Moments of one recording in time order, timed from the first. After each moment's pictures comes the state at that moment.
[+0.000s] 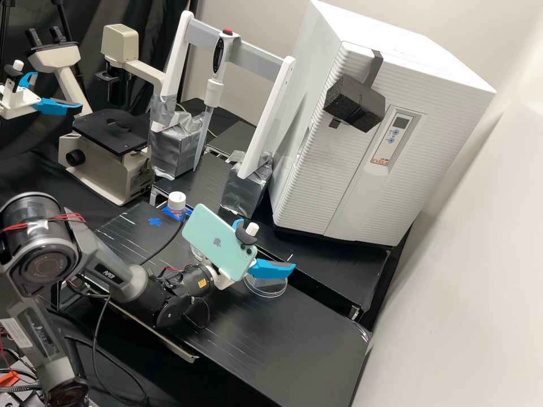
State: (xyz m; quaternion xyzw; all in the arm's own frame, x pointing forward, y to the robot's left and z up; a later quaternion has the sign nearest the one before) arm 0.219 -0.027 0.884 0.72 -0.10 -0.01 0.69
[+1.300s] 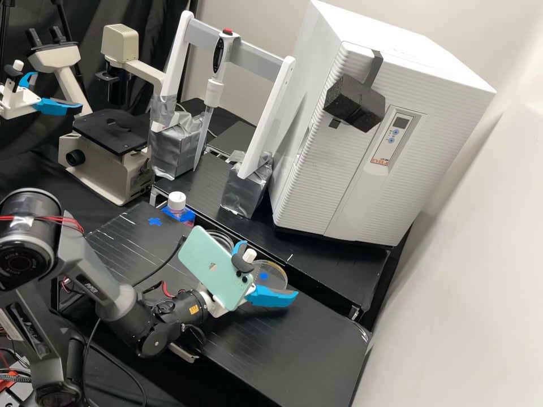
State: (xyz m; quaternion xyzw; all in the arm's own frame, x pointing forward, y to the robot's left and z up) arm 0.175 -0.048 0.888 0.72 -0.13 0.00 0.69
